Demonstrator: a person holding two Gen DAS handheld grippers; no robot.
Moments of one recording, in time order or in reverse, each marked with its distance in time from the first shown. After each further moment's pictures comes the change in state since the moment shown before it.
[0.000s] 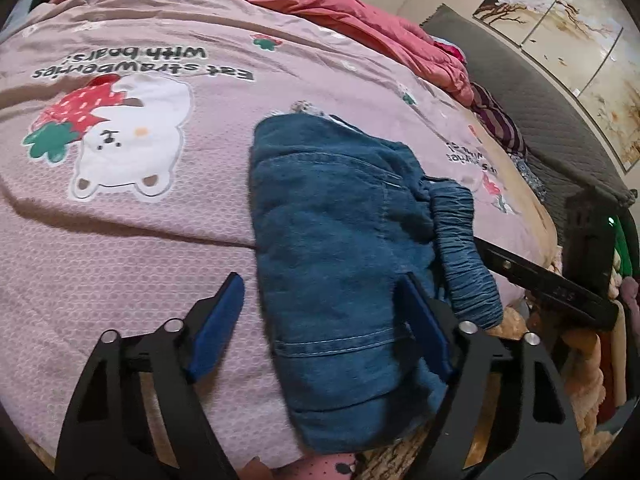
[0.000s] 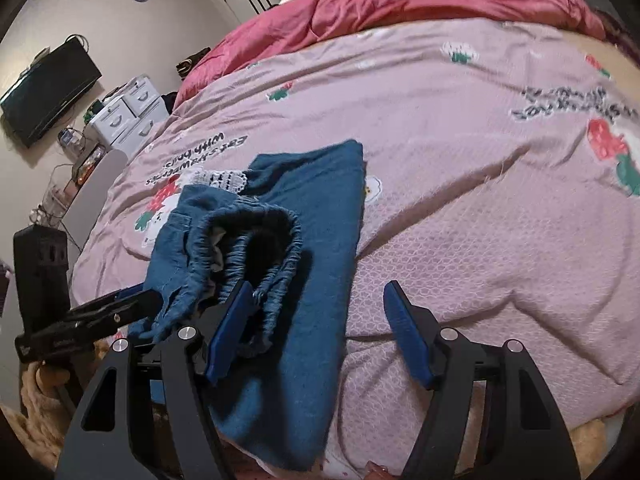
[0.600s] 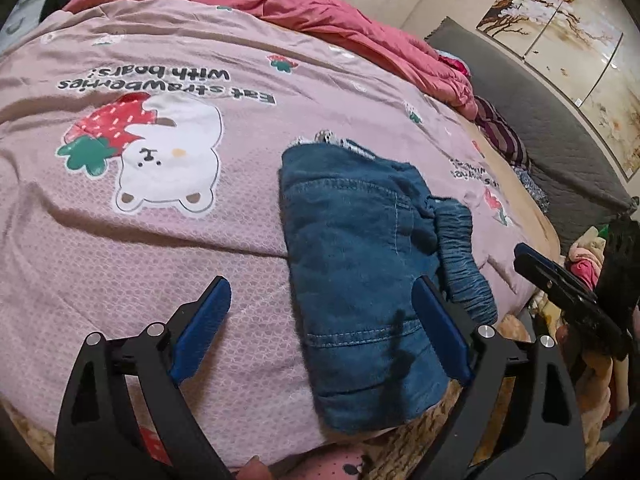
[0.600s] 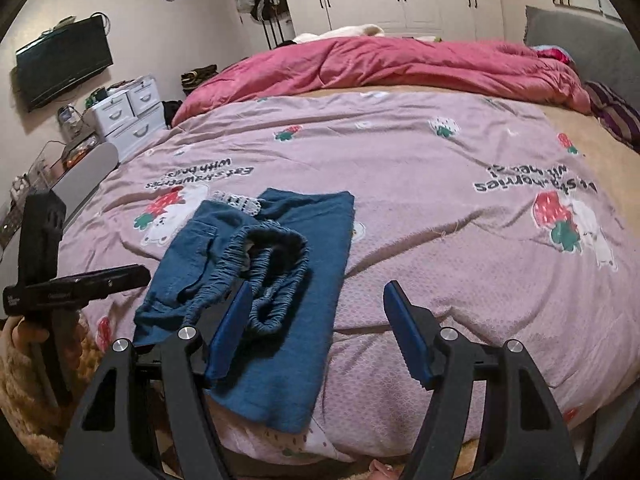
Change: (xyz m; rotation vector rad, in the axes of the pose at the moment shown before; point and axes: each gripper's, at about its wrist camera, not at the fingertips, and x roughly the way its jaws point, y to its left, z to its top) left arm -0.025 0.013 0.004 -0.010 -0.045 0.028; right arm -0.054 0.031 -0.016 -0.158 -0.161 -0.155
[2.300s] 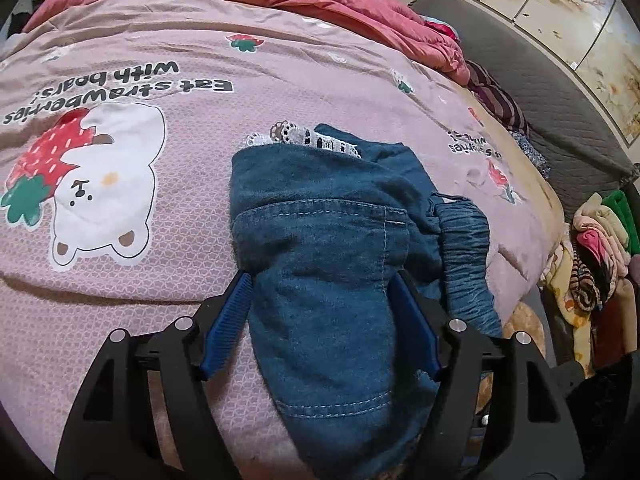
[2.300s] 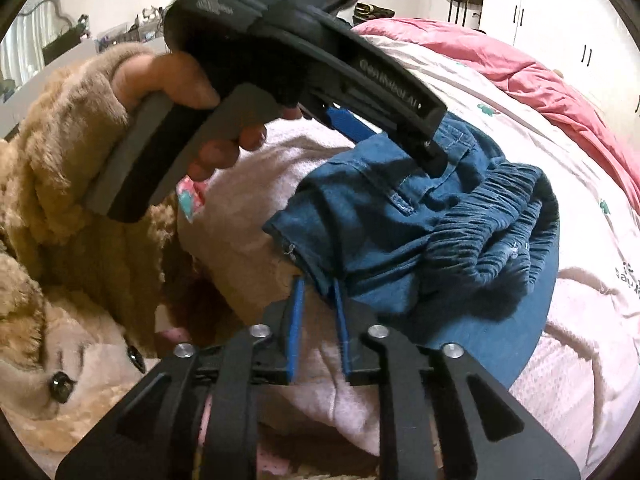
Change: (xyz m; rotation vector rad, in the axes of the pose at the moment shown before) left arm 0.045 -0.018 0.027 0.094 0.097 -0.008; right arm 0.026 0.129 -0.076 -0.589 0.157 0.278
